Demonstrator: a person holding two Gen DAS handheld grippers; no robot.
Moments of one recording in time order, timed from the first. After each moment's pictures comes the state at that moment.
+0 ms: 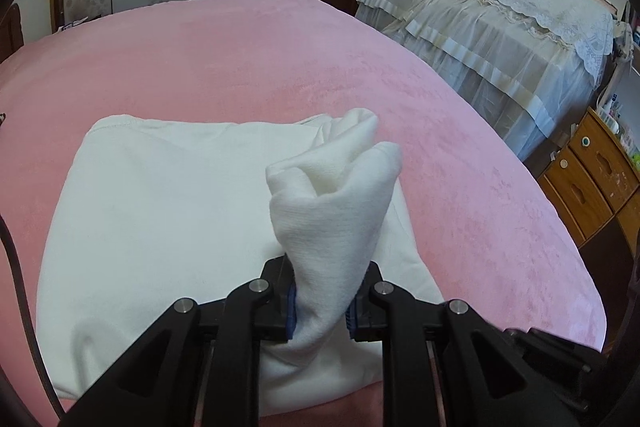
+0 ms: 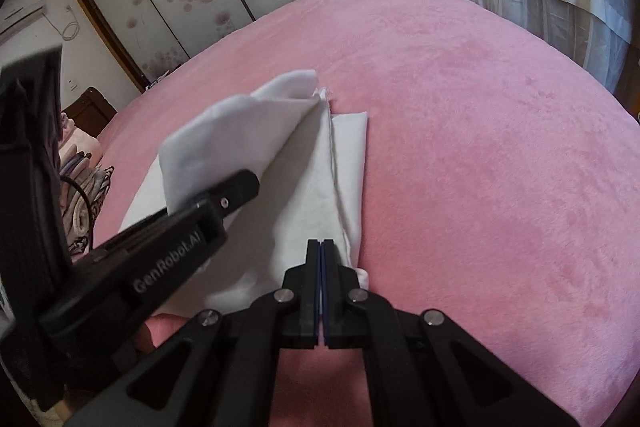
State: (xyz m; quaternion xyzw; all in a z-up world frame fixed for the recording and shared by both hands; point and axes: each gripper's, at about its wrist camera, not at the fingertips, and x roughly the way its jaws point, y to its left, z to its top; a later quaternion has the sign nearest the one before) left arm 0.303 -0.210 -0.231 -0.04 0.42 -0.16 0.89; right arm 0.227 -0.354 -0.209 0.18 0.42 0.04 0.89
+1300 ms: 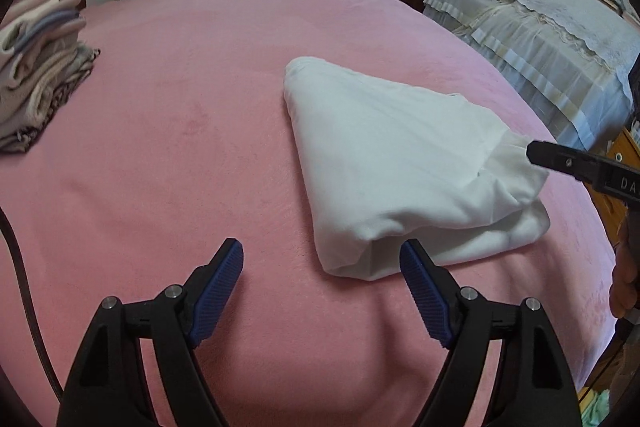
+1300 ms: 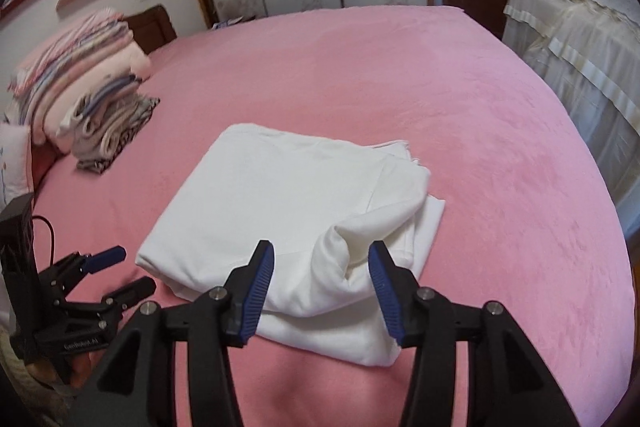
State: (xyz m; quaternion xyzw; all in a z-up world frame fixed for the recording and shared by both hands) left arm 0.239 -0.049 -0.229 -0.06 0.45 -0.07 0.89; right arm 0.274 -0.303 -0.165 -0.01 0.44 0.17 0.88
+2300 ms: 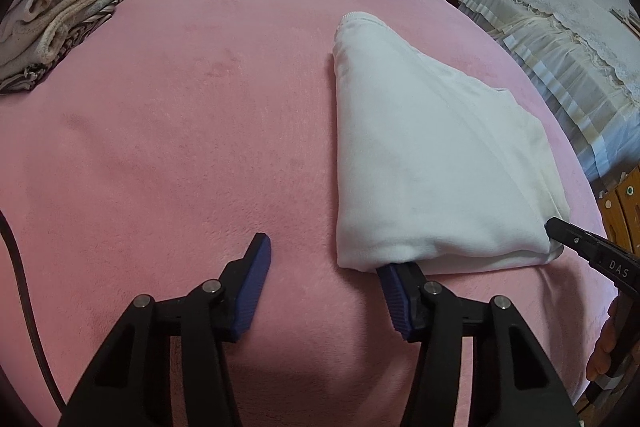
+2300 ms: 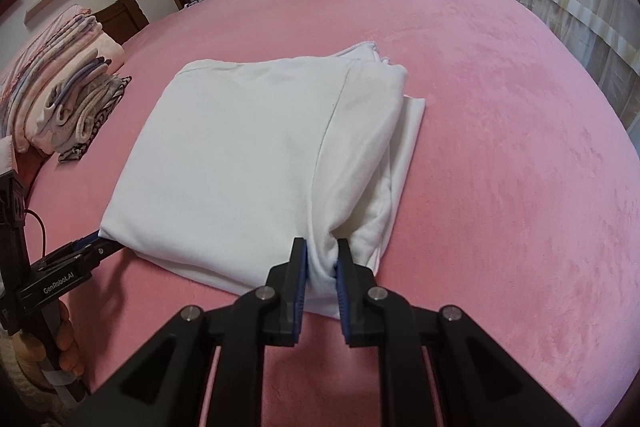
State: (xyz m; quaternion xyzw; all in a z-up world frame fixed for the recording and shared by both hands) left arm 0.250 -0.029 -0.265 -0.11 0.48 -0.03 0.87; right arm 0.252 -0.329 -0.223 0.04 0.49 0.12 0.86
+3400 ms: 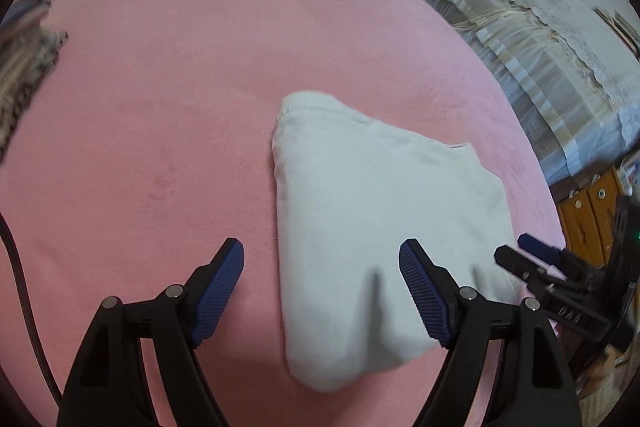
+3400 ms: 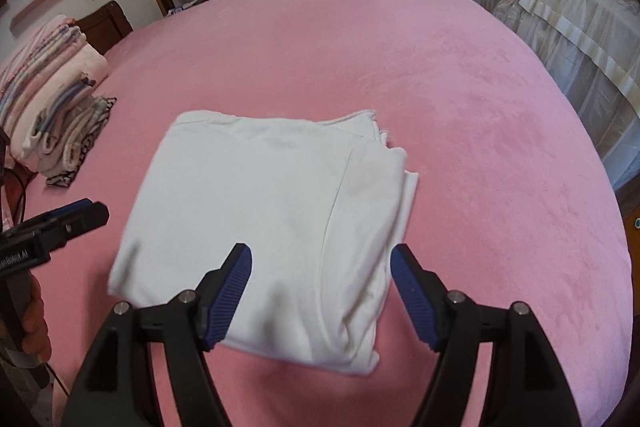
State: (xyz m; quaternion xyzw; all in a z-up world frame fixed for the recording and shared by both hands) left arm 0.365 -0.037 -0.204 -0.13 0.52 -0.10 0.84; right arm 0.306 -0.315 -0.190 0.03 0.50 0.08 0.86
